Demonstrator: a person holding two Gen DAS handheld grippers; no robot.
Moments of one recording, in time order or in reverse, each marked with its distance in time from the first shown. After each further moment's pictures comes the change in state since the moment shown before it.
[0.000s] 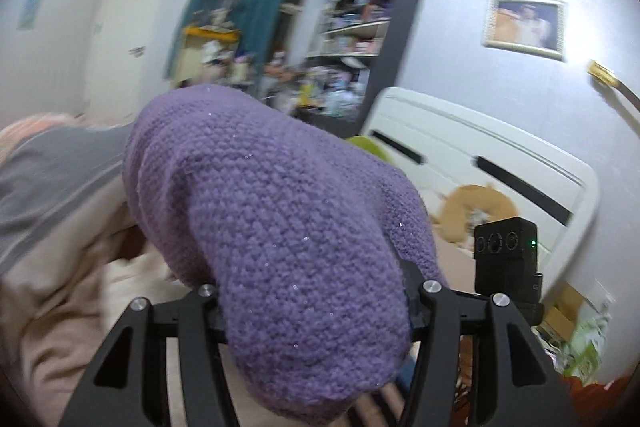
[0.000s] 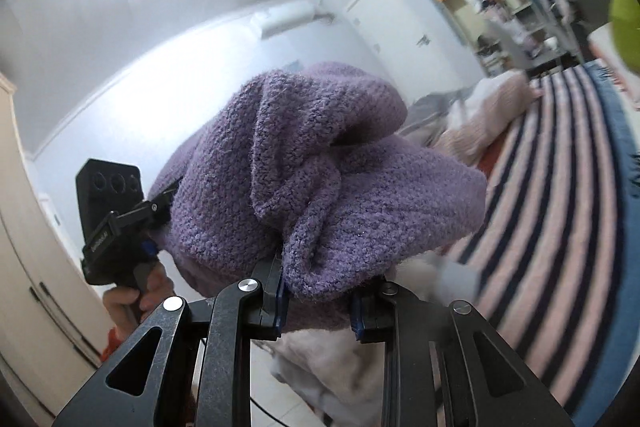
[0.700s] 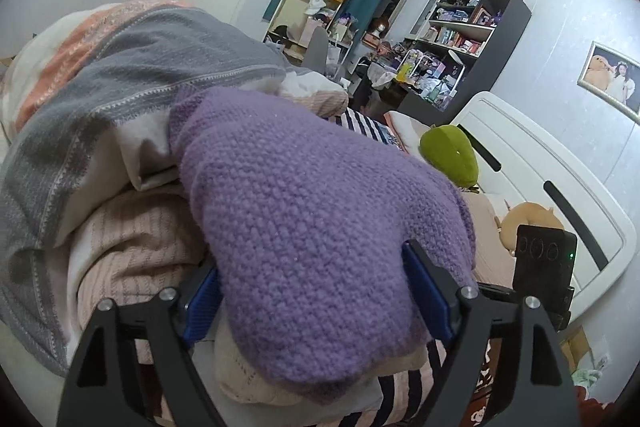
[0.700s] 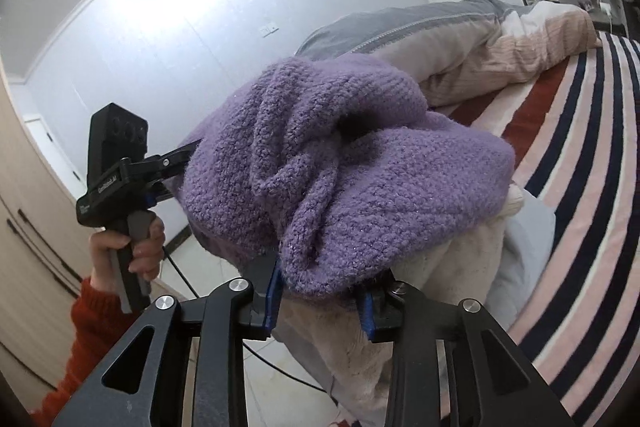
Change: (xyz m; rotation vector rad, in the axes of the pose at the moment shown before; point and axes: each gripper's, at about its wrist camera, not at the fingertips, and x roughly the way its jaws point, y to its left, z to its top) left arm -0.030 0.136 -0.083 -0.267 0.105 0.189; right arm 0.144 0.021 -0.061 -0.092 0.371 0.006
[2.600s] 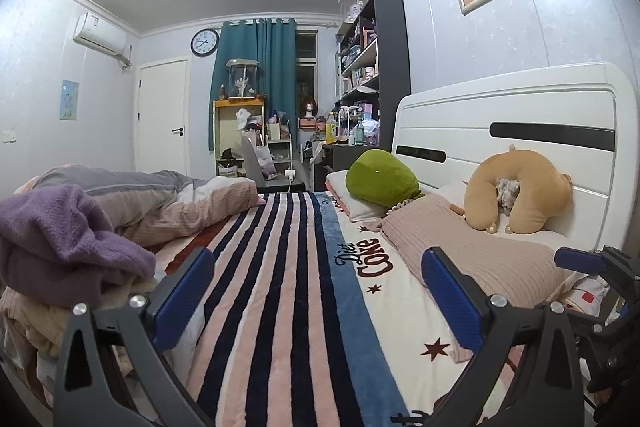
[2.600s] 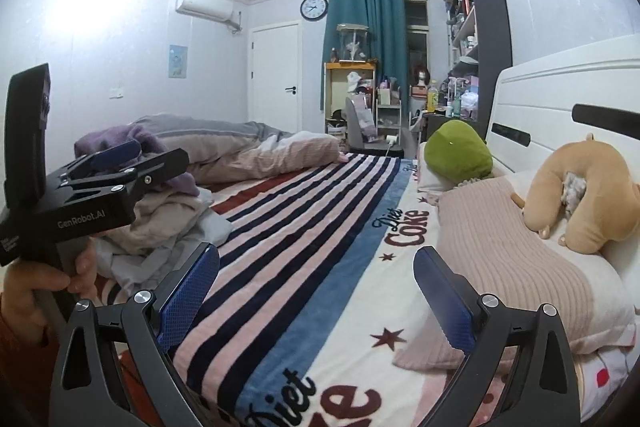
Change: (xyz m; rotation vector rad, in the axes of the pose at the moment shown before) left arm 0.040 -0.403 -0.219 0.467 -0.410 0.059; right arm -0.379 -0.012 -0.214 -0.193 -0.439 -0.827
